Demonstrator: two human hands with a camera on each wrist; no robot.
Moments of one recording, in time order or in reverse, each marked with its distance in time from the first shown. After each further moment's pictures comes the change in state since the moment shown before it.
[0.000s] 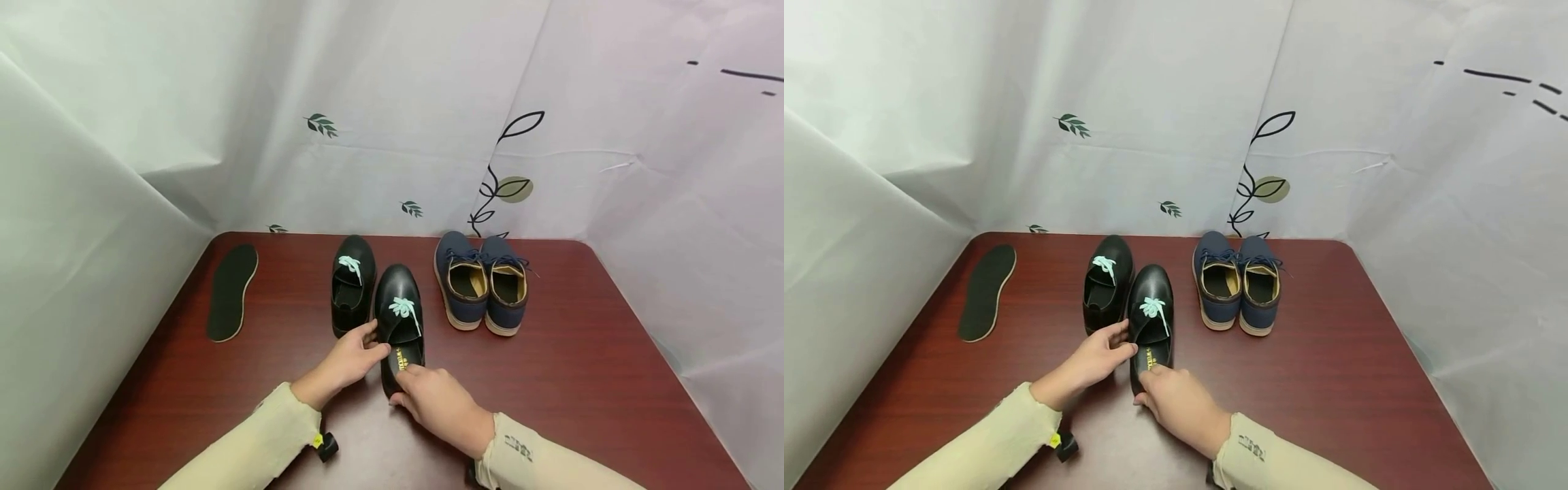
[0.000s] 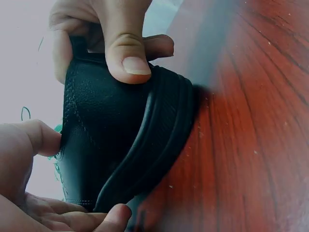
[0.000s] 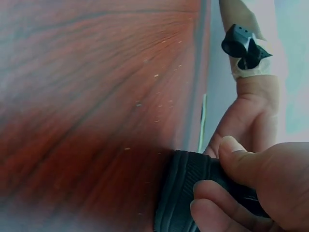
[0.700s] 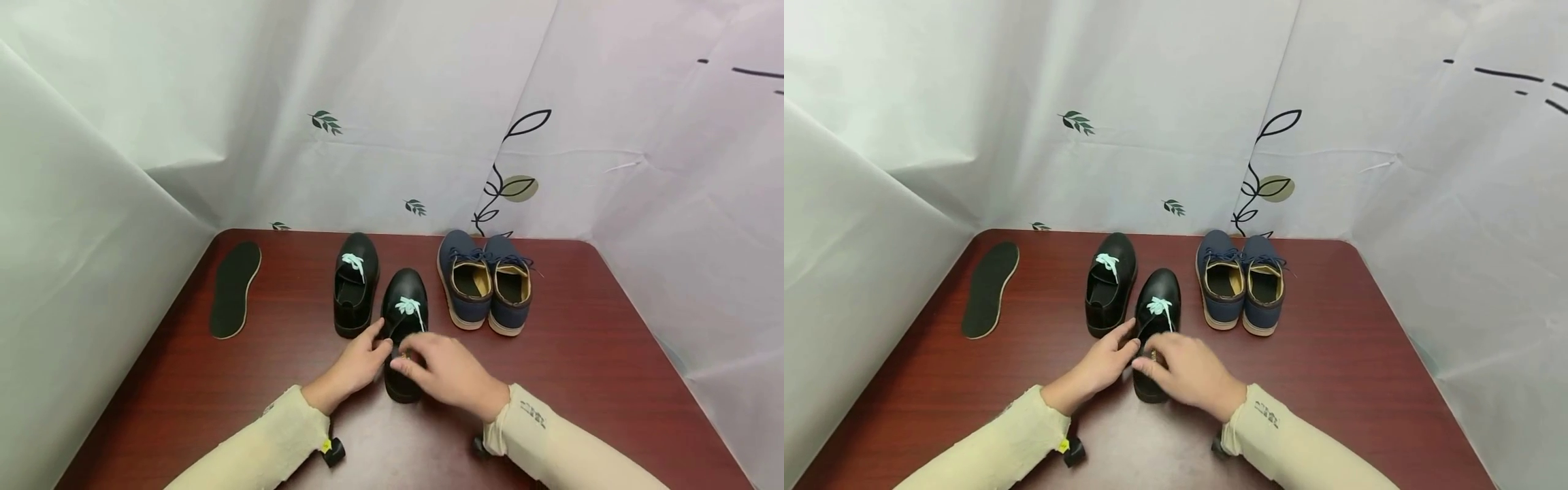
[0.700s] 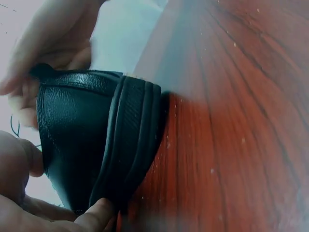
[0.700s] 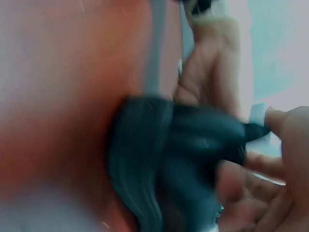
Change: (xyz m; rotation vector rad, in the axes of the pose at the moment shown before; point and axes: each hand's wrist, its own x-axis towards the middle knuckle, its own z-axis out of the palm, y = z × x) left_hand 0.000 -0.007 0.012 0.062 0.054 0.059; right_hand 0.024 0.028 -0.023 0.217 -0.007 0.130
